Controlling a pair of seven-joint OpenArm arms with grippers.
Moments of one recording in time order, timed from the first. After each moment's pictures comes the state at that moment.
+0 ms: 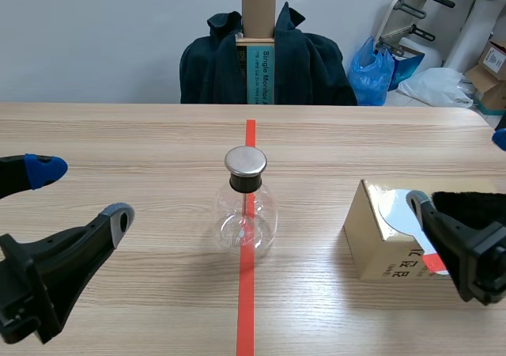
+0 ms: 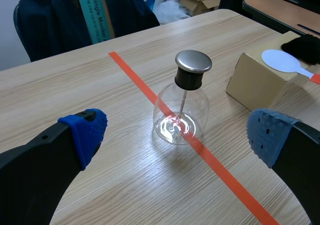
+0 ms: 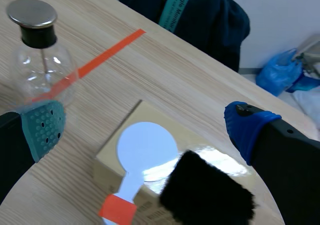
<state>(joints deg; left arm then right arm) 47.7 -30.4 -8.4 119.5 -21.4 -26.4 -9.7 -45.8 30.6 17.1 114.6 7.5 21.9 15.4</state>
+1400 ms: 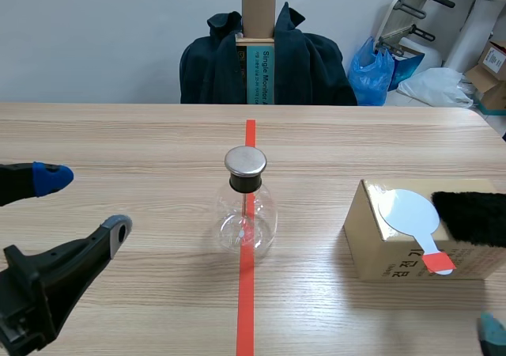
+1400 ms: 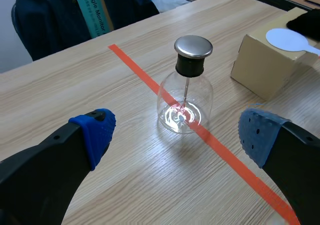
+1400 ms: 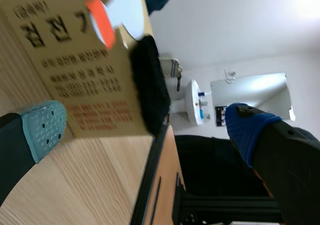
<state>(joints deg) 47.7 -30.4 -8.4 119.5 -16.3 -26.4 -9.2 -45.4 13.5 16.6 81.1 -49.9 -34.2 43.2</state>
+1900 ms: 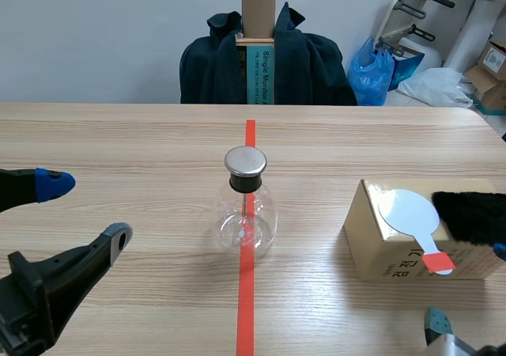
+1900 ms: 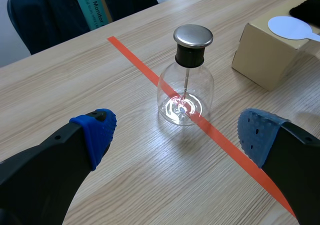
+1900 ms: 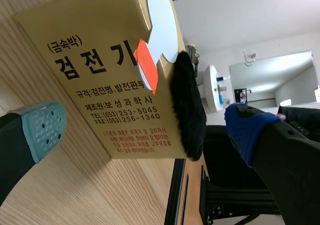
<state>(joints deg) 47.7 -30.4 -8.4 119.5 -15.3 -26.4 -7.5 -40.9 16.5 1.6 80.1 -49.9 -35.9 25.4</state>
